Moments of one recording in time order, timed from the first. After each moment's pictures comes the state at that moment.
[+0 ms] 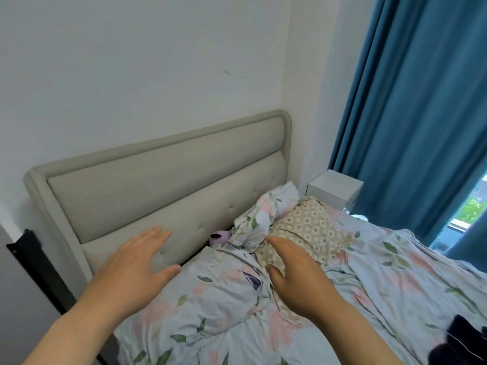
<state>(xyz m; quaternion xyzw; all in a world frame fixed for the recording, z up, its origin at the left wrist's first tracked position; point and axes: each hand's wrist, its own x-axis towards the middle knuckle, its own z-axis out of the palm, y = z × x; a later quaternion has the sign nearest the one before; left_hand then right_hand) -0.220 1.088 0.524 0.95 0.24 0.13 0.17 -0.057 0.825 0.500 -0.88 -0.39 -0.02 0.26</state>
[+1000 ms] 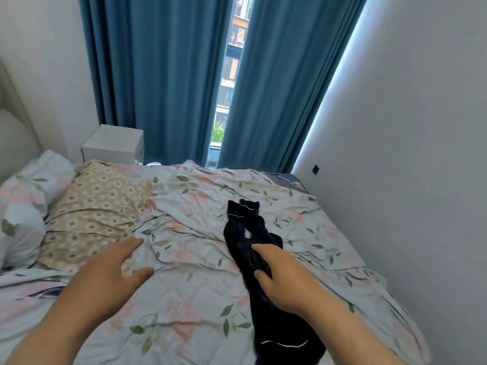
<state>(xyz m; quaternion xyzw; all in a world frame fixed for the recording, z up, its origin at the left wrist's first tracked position) -0.082 0.898 0.452 0.93 -0.14 -0.06 0.33 -0.202 0.588 0.479 -0.98 0.07 0.02 0.18</state>
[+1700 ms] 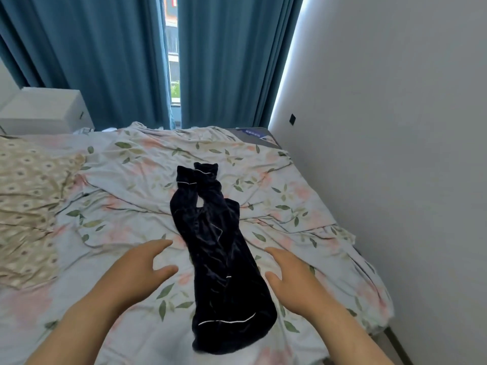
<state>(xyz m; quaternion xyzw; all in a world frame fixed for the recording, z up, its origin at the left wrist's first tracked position) -0.117 0.569 0.372 0.91 -0.24 -0.20 0.28 -0.299 0.291 0.376 -0.93 0.22 0.05 0.30</state>
